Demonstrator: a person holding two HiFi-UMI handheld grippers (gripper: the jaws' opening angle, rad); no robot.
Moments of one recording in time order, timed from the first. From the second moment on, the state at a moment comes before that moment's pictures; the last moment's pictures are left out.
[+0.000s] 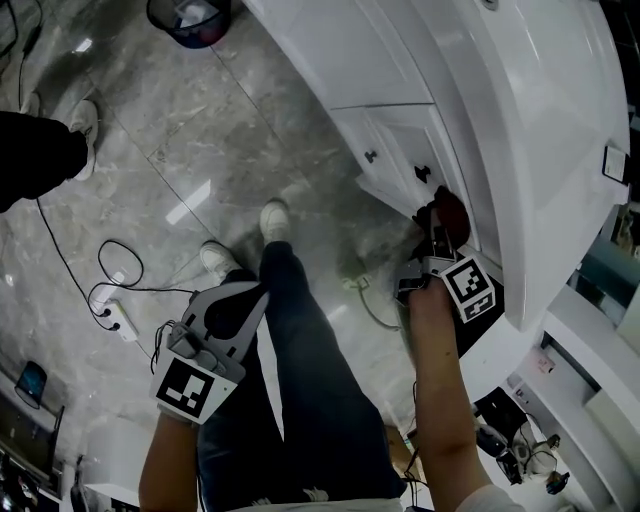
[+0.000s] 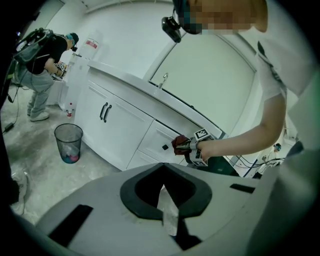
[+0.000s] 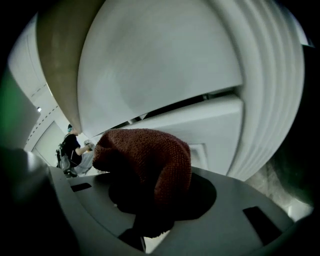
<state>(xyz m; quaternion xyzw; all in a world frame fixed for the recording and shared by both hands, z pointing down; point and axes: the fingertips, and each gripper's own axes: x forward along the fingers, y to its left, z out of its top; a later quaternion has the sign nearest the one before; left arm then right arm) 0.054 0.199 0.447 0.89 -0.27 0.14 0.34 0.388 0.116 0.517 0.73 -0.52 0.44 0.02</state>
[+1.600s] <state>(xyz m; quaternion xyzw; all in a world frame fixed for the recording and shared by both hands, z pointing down) 0.026 0.176 0.483 0.85 -0.33 0.13 0.38 0.318 0.012 0.601 0.71 -0.56 0.43 -0.01</state>
